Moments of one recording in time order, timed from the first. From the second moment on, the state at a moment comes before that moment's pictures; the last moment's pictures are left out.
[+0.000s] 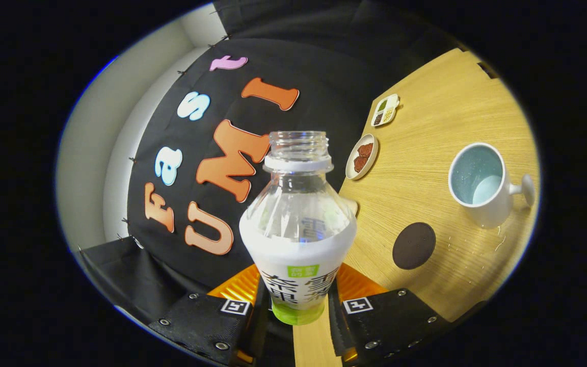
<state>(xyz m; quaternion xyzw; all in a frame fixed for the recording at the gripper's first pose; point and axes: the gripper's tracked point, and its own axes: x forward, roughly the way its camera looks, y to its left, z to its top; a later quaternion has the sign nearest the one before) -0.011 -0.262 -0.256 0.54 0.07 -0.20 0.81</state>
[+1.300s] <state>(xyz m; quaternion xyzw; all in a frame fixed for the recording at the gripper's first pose) 0.000 -0.283 -0.266 0.69 0.02 -0.22 0.69</state>
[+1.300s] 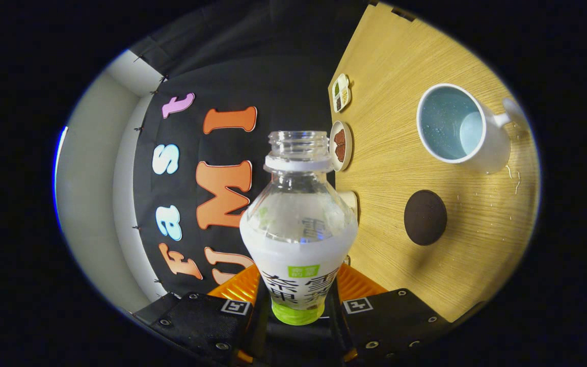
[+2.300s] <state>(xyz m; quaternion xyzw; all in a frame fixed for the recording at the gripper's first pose) 0.002 -0.301 -0.257 0.73 -0.02 -0.22 0.65</state>
